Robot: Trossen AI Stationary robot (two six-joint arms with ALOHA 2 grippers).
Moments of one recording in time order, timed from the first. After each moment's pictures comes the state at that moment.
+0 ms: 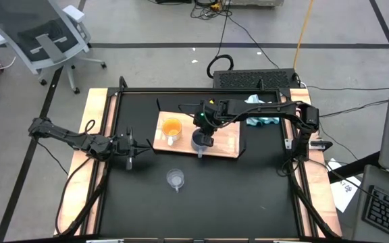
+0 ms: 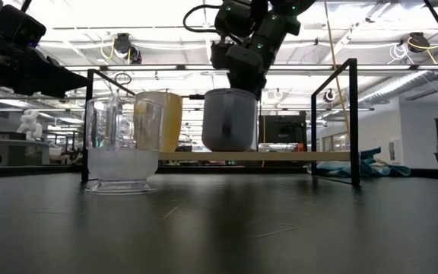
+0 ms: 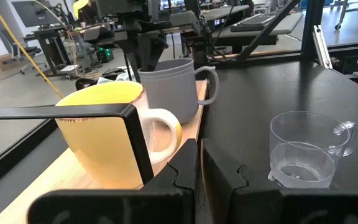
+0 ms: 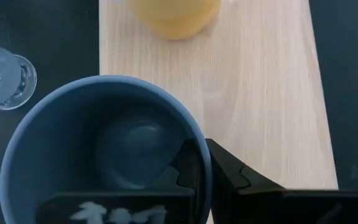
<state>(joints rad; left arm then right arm) -0.31 0.21 0.01 0.06 -0.37 0.07 -0.21 1.85 1.46 -0.73 -0.05 -0.03</state>
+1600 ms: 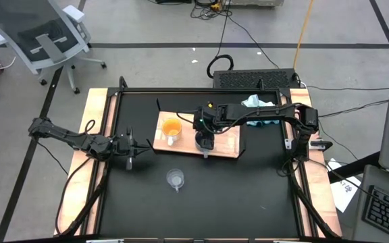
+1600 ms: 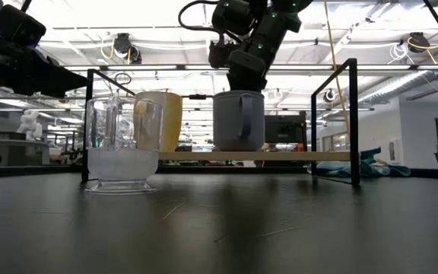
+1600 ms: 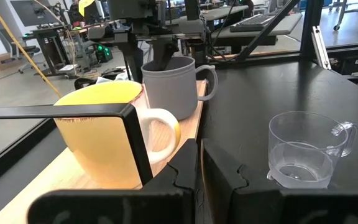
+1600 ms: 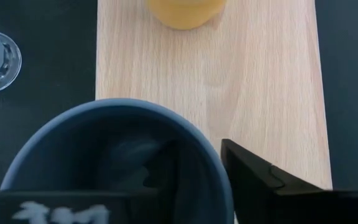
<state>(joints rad) -0.31 0.21 0.01 0.06 -0.36 0.06 -0.16 1.85 1.46 -0.69 0.00 -0.04</state>
